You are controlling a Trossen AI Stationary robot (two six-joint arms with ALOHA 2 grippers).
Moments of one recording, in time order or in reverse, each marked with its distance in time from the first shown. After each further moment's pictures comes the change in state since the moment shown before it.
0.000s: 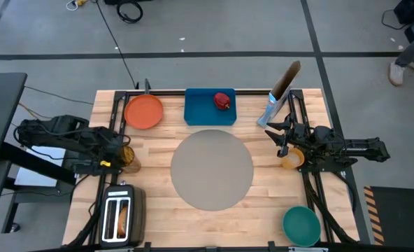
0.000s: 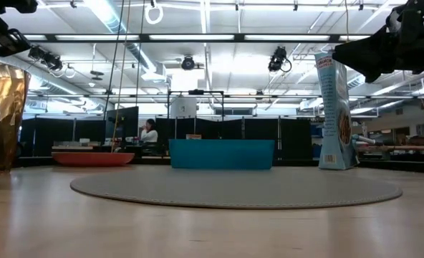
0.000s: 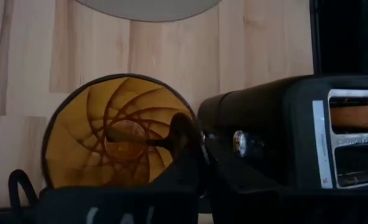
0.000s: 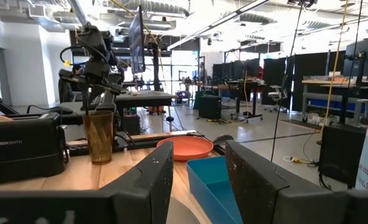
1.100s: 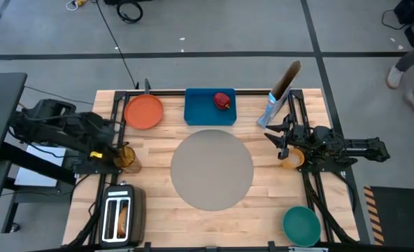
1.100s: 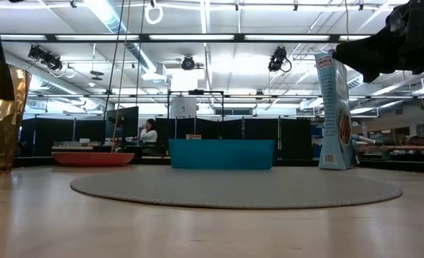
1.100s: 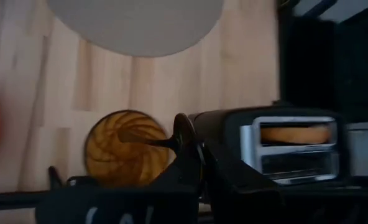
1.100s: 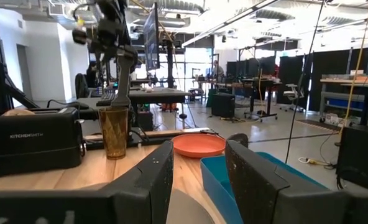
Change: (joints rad) left arm 0.000 0.284 0.512 -0.217 -0.018 -0.022; right arm 0.000 0.000 0.000 -0.018 -0.064 0.008
